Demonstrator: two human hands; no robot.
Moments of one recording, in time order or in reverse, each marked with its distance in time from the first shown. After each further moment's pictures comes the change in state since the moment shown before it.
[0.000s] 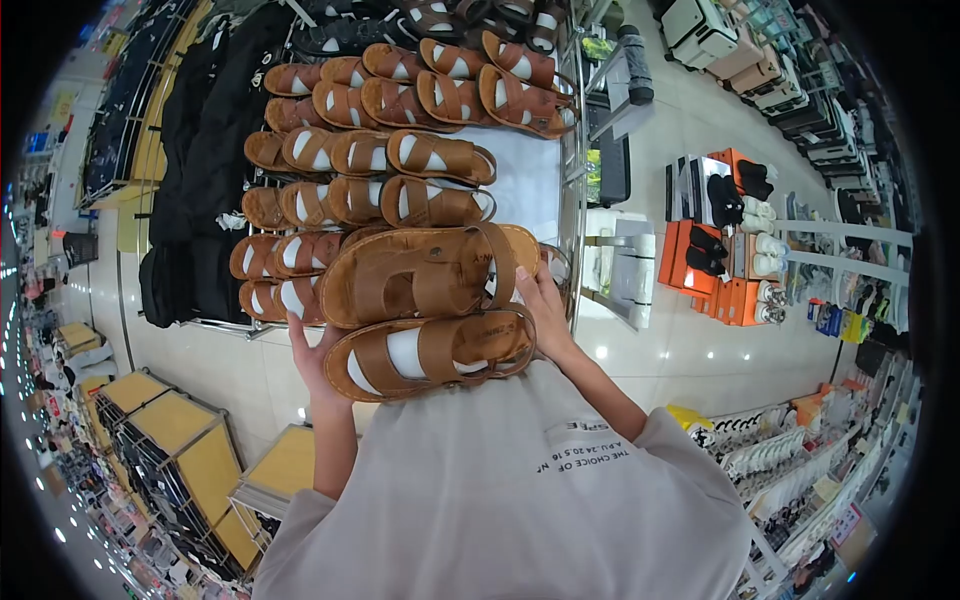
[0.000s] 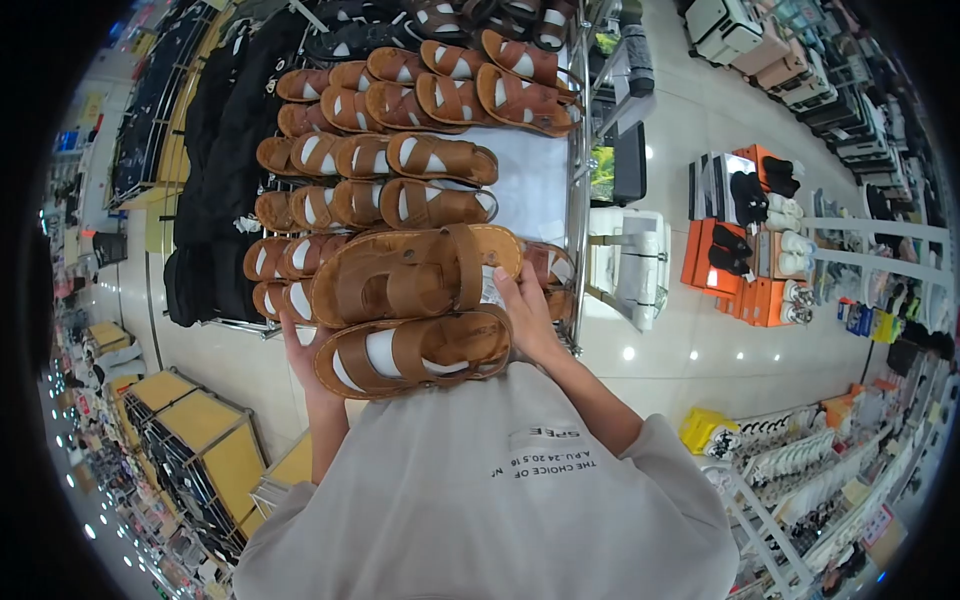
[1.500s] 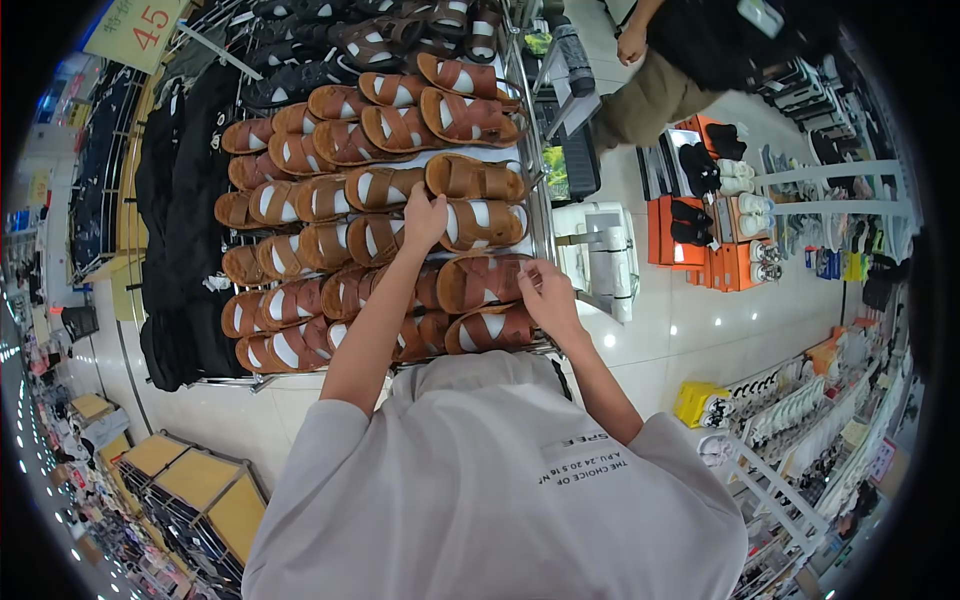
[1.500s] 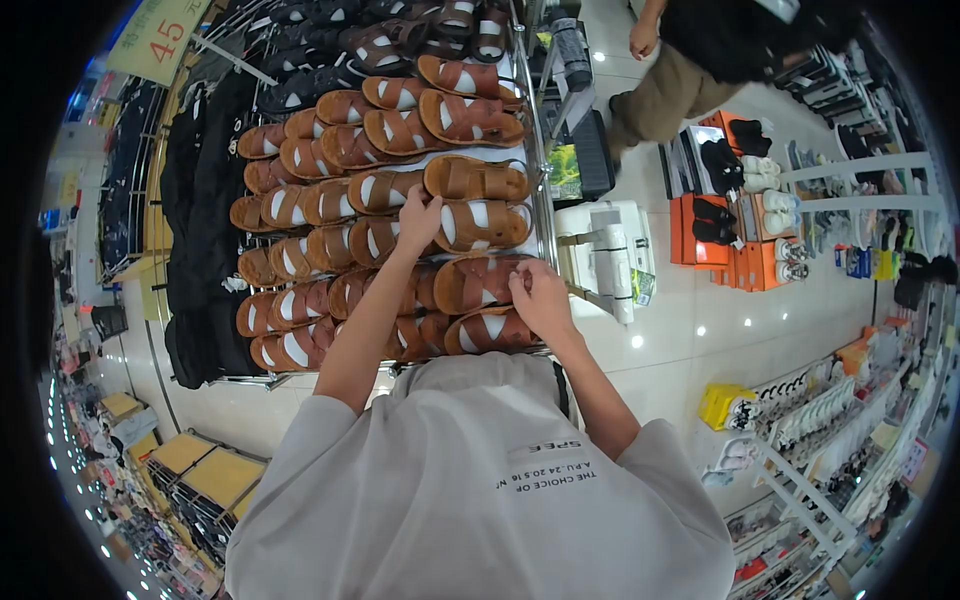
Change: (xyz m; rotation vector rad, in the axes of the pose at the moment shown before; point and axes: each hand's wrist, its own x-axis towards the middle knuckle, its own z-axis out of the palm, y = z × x) left_hand 0.314 -0.115 0.001 1.817 0.165 0.387; right_hand 0.036 0.057 -0.077 -0.660 0.353 -0.206
